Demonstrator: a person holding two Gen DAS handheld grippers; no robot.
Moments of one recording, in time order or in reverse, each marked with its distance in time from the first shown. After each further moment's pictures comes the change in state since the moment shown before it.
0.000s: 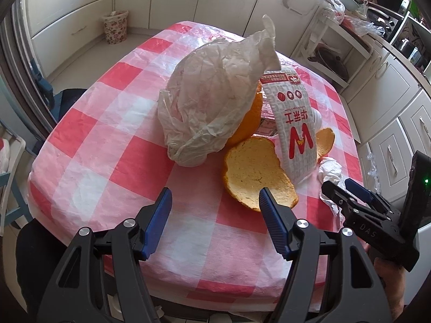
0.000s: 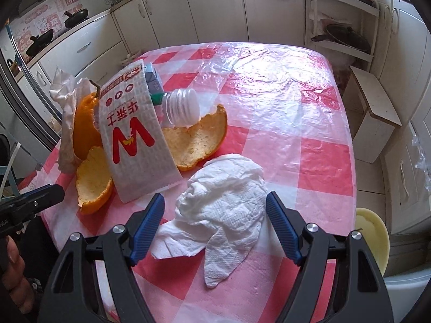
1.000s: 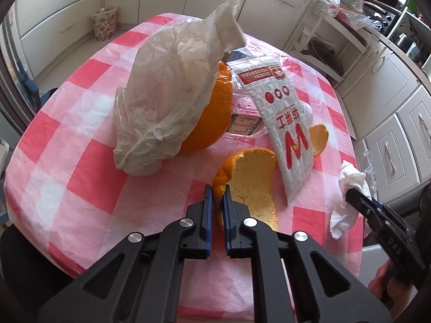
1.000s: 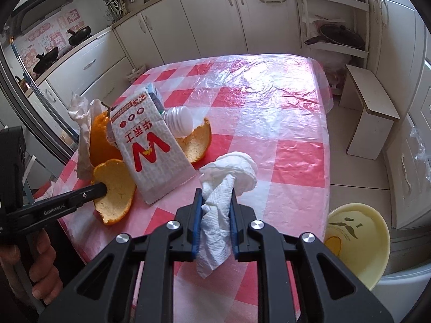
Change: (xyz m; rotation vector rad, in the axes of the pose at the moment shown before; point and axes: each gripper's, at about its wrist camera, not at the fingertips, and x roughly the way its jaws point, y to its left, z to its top) left arm 0.027 -0.032 0.006 0.016 0.023 -0.036; right arm -0.036 -0.029 -0.006 0.073 -0.054 0.076
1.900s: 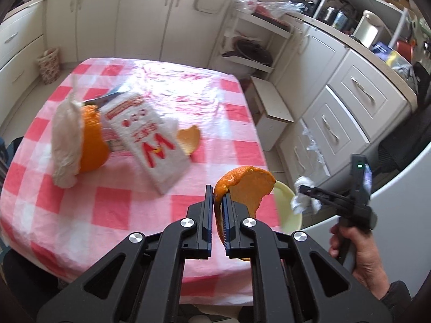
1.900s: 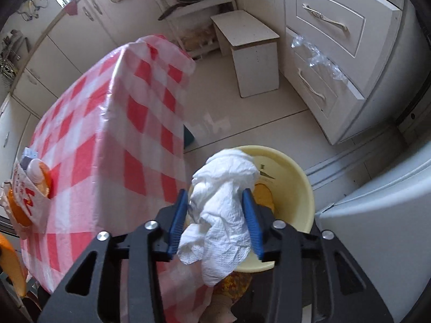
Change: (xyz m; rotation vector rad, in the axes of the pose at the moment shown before) left arm -0.075 -0.115 -0.027 0.251 -0.070 -0.217; right arm -0.026 -0.174 -0.037 0.479 0.108 -0.347
